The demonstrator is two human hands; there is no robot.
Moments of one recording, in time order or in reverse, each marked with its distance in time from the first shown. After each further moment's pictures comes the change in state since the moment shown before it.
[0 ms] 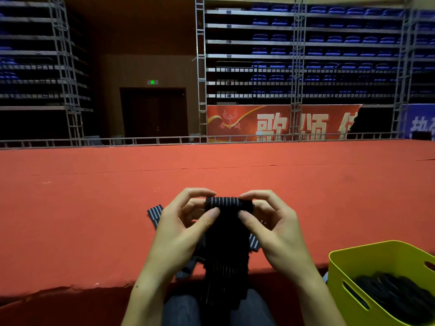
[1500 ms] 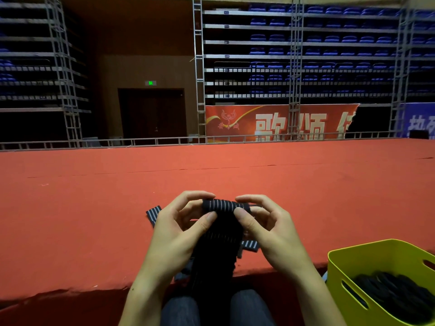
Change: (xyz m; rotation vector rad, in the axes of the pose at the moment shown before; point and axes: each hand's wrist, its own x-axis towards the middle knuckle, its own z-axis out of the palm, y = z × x) left_hand -0.003 0.001 0.000 -0.061 -0.027 -0.011; right_hand 0.000 0.001 -0.002 0.065 -0.030 0.144
